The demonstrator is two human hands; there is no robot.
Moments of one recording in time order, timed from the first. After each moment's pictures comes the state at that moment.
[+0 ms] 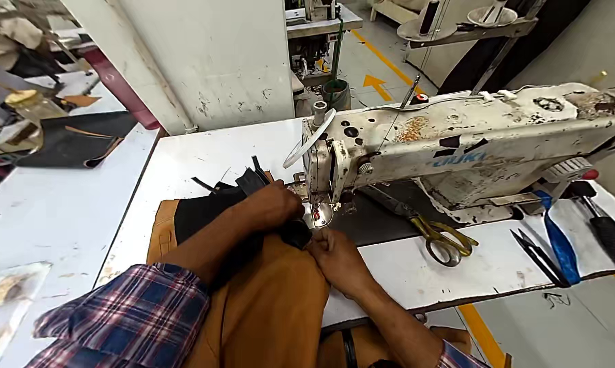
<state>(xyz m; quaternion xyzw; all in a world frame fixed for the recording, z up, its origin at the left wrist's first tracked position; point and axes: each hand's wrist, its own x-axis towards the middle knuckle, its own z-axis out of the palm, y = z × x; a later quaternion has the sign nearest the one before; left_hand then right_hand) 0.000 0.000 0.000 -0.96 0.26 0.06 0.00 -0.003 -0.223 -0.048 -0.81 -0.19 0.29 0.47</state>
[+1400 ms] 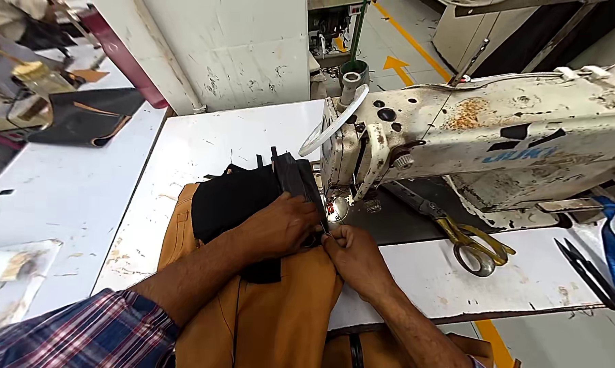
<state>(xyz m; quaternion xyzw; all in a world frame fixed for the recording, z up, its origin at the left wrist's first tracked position) -0.049 -0.023 -0.019 -0.97 0.23 -0.03 -0.06 -0.002 -0.223 -0.042 -0.83 -0.13 0.30 0.45</state>
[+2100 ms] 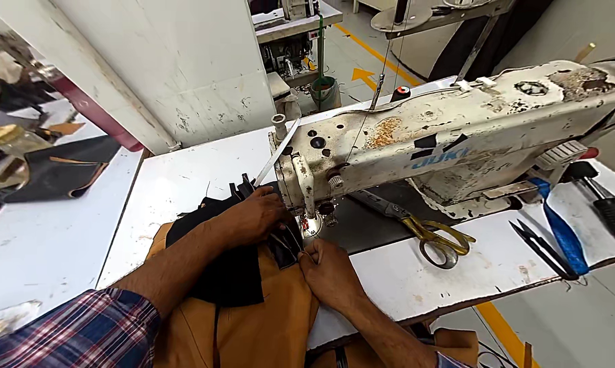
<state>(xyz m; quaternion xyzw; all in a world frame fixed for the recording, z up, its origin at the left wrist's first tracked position) -0.001 0.005 0.009 -0.96 0.29 0.02 0.00 -0.002 -0.222 -0.030 -0.84 -0.16 0.31 0.41</state>
